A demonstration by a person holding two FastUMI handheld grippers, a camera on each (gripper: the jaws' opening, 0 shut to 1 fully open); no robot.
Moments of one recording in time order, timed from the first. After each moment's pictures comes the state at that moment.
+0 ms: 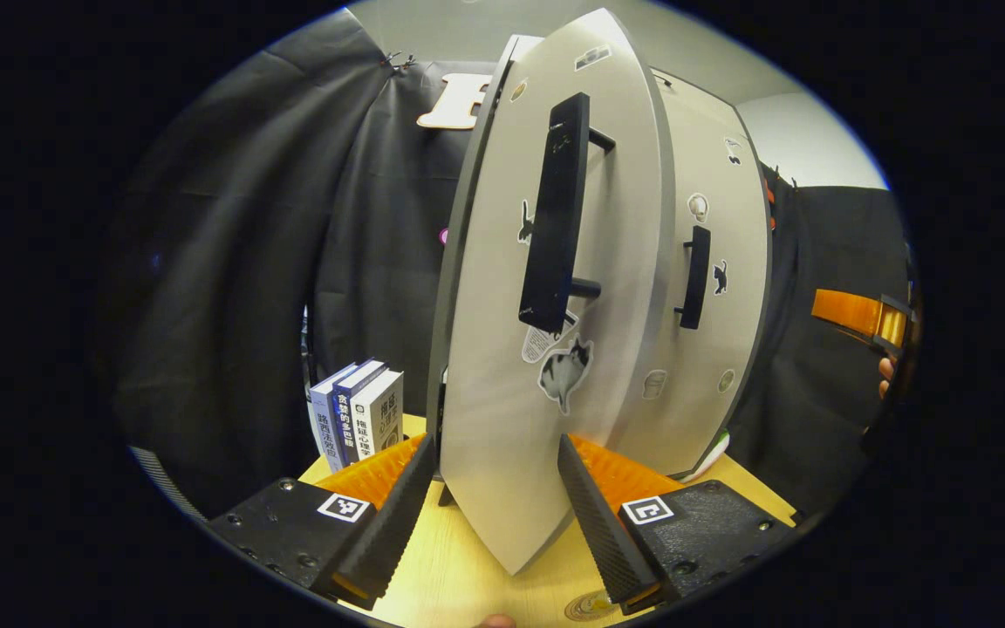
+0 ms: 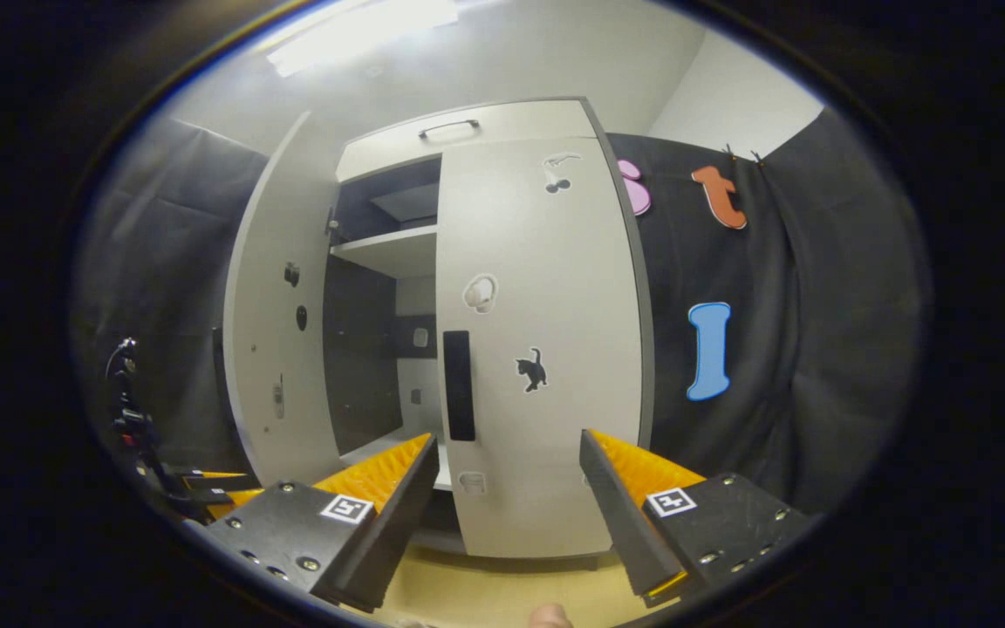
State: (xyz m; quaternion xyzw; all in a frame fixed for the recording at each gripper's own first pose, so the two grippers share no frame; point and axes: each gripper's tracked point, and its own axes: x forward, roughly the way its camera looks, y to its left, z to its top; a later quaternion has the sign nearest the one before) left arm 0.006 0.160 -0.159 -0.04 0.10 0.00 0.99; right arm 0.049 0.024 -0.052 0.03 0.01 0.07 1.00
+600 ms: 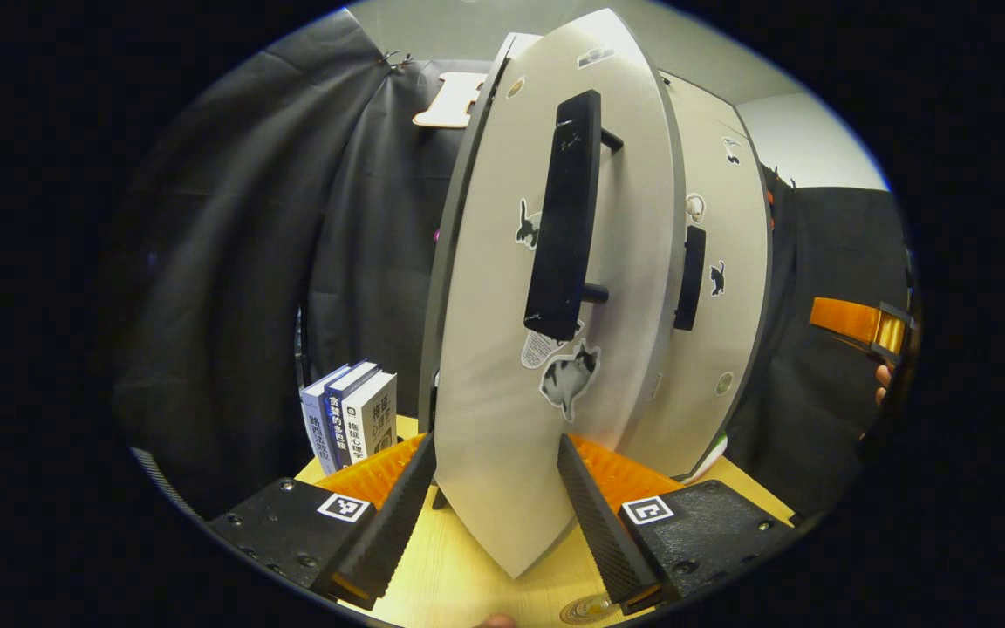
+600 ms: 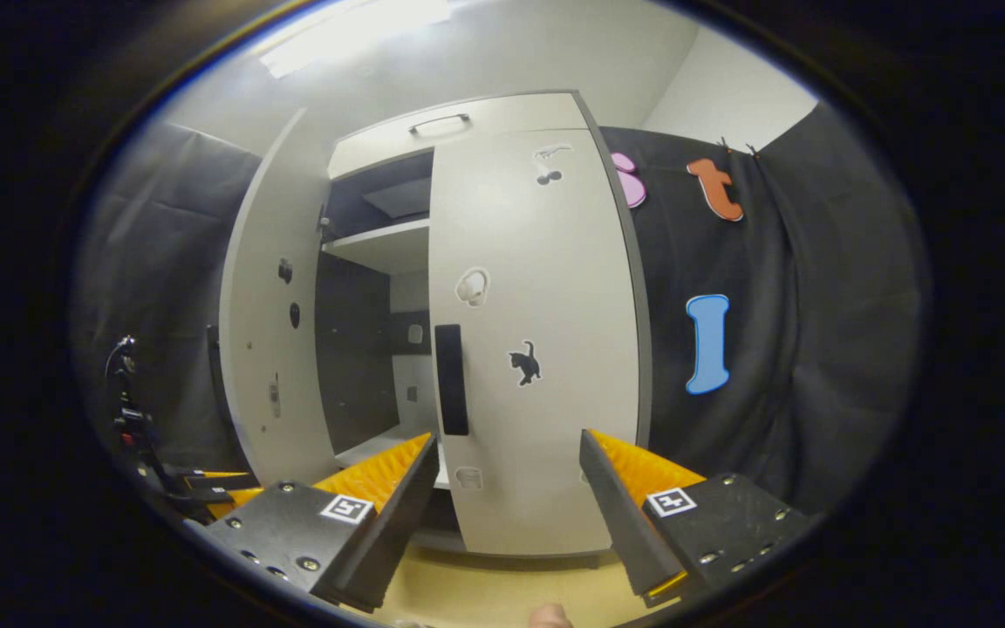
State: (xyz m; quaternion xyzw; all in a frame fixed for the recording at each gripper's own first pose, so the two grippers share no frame) left arm 0.017 0.151 -0.160 -0.05 0.10 -0.01 0.99; right arm 0.058 0.019 -0.059 0.04 0.02 0.07 1.00
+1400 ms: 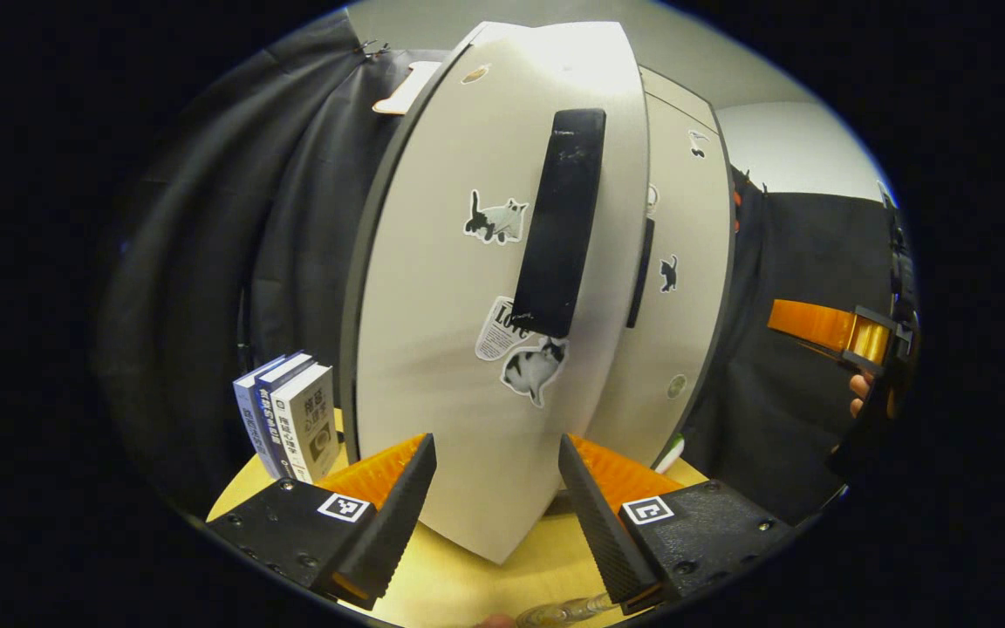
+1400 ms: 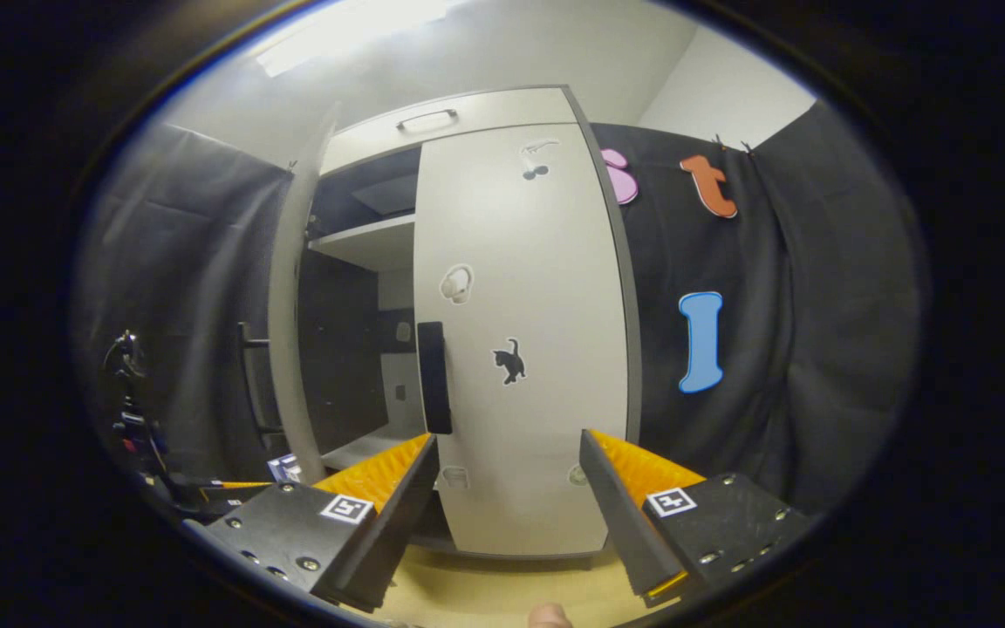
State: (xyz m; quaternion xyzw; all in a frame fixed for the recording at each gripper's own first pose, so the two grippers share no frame) left arm 0.038 0.079 -0.166 -0.07 0.11 -0.09 0.99; right arm 0.070 0.007 -0.064 0.04 0.02 0.06 1.00
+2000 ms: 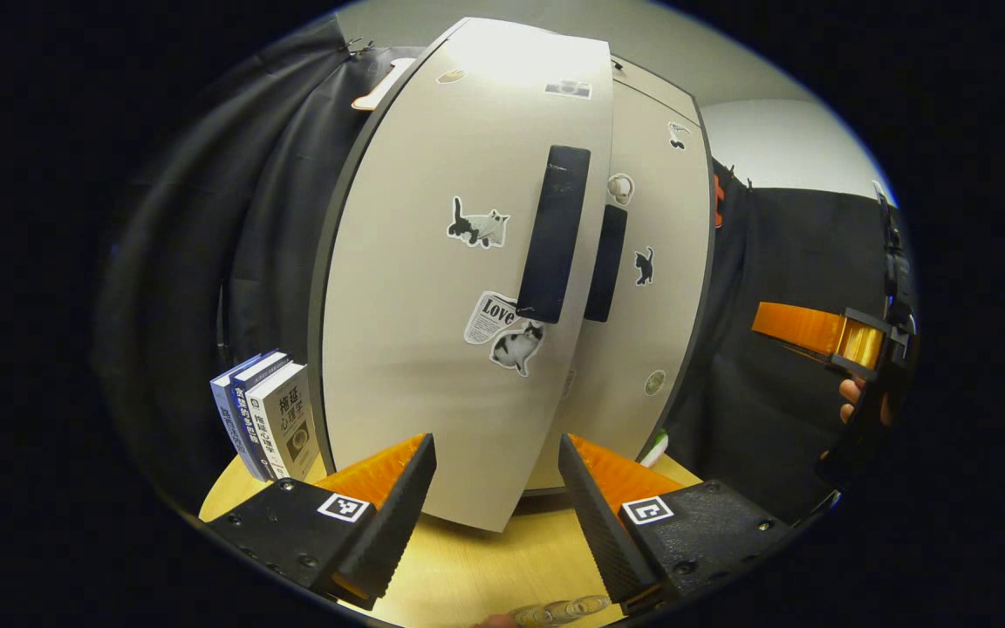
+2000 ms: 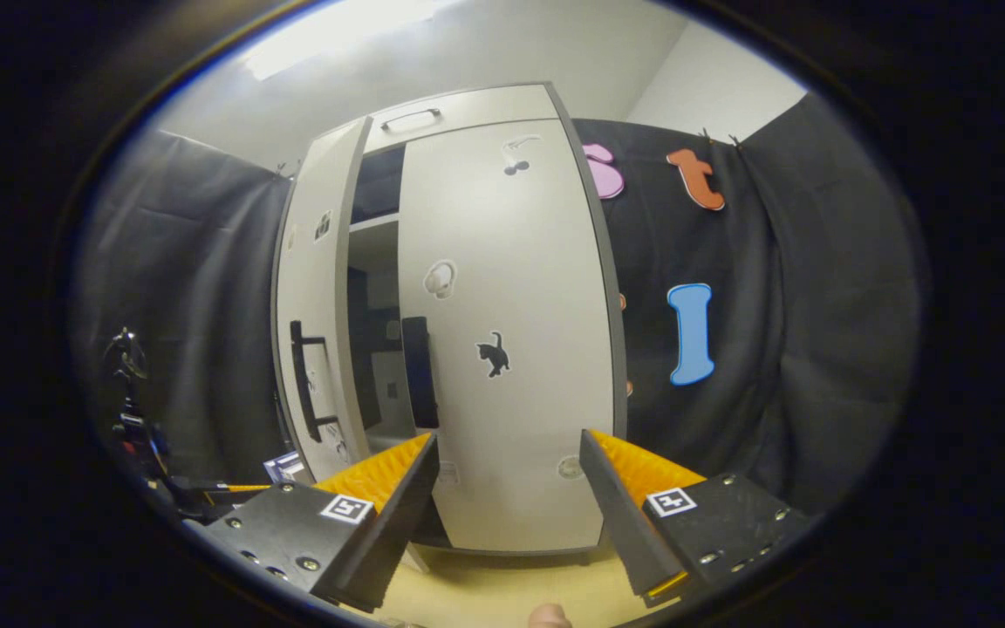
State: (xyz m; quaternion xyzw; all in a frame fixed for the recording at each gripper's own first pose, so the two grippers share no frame) left arm 0.038 0.062 -0.166 -0.06 0.11 -0.10 0.99; right arm 0.068 -0.007 -0.073 0.05 0.02 0.05 1.00
